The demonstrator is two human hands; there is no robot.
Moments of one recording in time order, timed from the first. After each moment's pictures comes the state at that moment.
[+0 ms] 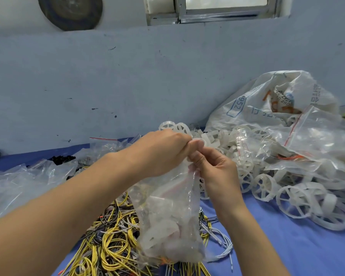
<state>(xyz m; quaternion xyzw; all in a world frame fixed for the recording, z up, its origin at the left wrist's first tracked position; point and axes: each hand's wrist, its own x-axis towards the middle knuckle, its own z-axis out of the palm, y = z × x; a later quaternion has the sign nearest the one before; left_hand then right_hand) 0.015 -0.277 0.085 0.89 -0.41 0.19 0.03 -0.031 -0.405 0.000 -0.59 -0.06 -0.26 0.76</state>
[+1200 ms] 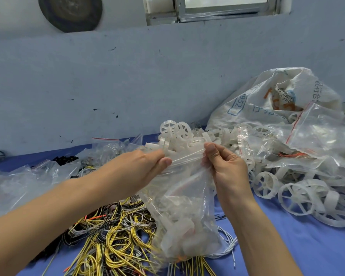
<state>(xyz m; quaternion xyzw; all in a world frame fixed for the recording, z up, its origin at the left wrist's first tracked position) 0.006 -0.214 0.055 0.88 -0.43 0.19 0.06 -0.022 -0.417 -0.004 -0.50 0.02 -0.26 0.83</state>
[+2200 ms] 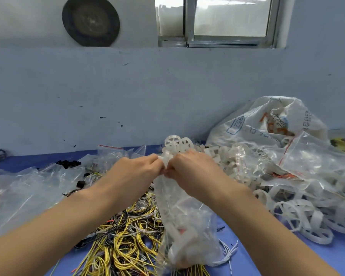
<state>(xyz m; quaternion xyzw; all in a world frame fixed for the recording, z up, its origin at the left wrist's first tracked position) -0.007 -0.187 0.063 0.86 -0.38 0.33 -0.10 -0.041 -0.364 0.083 -0.96 -0.16 -0.22 0.01</state>
